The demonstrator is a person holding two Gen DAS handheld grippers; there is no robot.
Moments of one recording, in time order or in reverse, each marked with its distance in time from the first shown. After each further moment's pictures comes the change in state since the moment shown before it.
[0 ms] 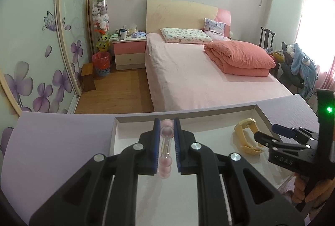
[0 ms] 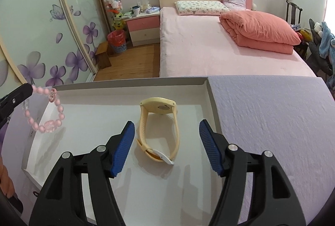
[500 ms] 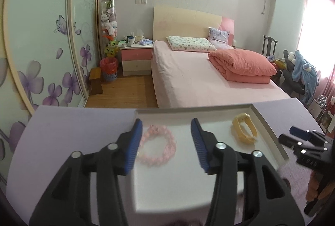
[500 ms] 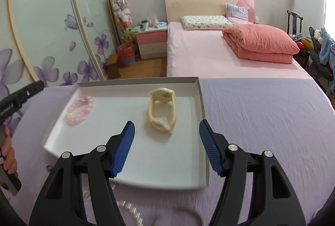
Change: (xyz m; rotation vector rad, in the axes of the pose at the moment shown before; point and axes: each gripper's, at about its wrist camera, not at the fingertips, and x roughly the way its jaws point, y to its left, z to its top) left arm -0.077 0.018 -0.028 -0.022 -0.068 0.027; right arm -0.081 -0.012 -0.039 -0.015 -0.117 0.069
